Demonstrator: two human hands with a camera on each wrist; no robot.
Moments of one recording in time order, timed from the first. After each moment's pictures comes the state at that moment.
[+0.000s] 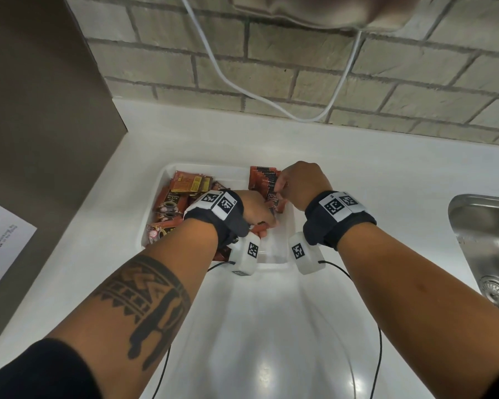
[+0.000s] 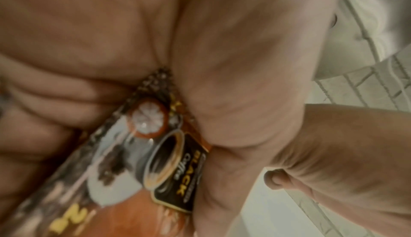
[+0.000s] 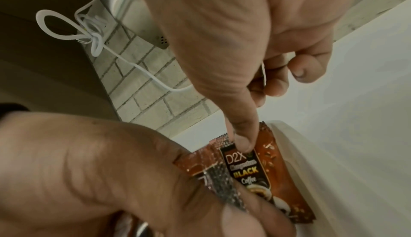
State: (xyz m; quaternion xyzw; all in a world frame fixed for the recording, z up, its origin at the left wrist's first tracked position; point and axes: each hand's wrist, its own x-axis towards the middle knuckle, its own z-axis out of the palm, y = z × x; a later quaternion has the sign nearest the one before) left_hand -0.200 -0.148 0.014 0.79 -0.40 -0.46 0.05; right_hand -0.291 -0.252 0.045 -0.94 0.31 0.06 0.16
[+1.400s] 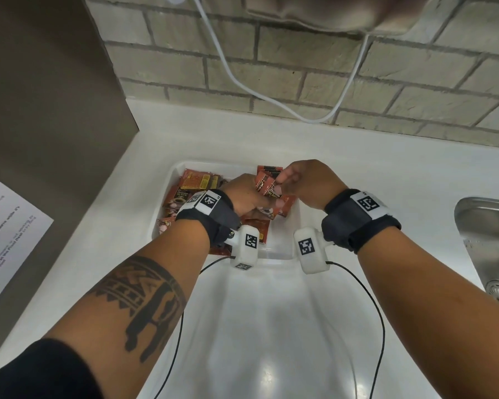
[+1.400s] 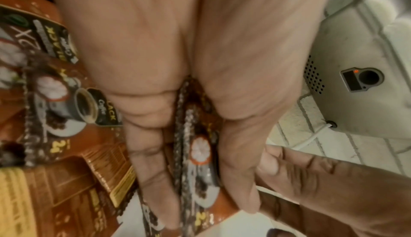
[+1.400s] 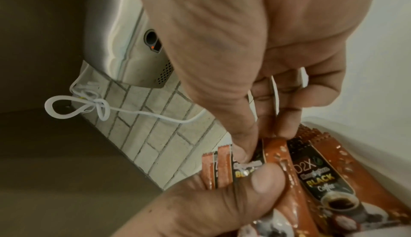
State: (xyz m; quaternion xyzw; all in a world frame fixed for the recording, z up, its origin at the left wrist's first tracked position) left_hand -0.194 -0.112 0.020 0.70 -0.29 -0.47 0.45; right_hand -0.306 -0.243 0.061 -0.87 0.30 0.00 0.40
